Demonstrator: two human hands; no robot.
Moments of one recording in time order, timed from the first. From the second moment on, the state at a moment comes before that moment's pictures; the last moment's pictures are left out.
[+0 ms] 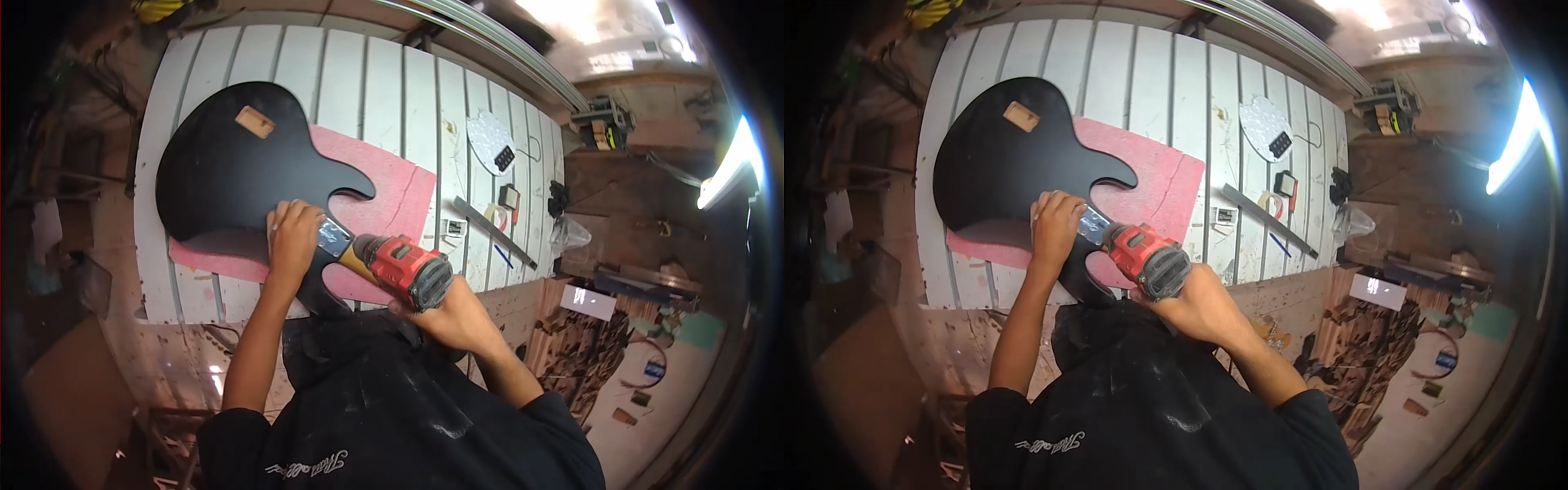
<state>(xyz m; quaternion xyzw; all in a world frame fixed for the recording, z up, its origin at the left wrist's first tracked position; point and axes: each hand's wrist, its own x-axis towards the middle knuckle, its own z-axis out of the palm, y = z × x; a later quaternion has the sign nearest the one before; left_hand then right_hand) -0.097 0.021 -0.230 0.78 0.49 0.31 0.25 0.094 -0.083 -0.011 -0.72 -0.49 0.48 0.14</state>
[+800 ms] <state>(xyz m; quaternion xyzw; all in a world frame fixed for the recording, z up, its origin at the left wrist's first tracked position) 0.104 -0.046 -0.255 0.83 0.45 0.26 0.22 0.269 -0.268 -0.065 -0.76 -0.24 0.44 0.41</state>
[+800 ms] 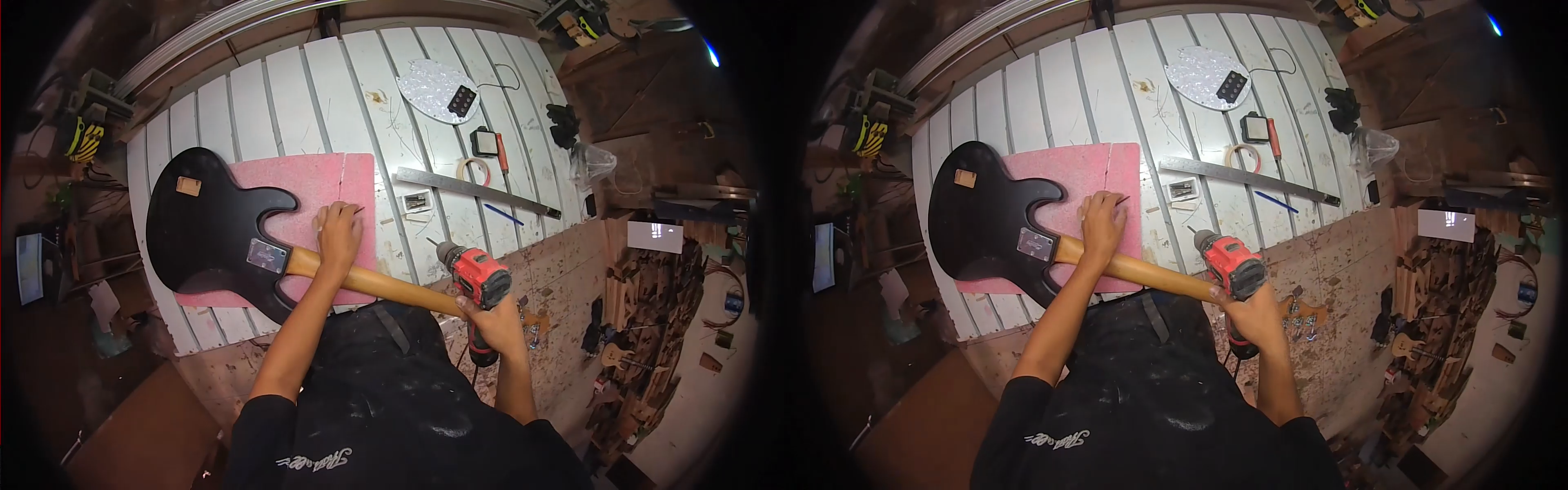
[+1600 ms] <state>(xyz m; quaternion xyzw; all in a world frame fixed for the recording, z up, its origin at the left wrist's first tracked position) 0.225 -0.054 -0.260 0.92 0.36 0.09 0.14 0.323 -0.302 -0.093 -0.78 -0.20 0.44 0.40</state>
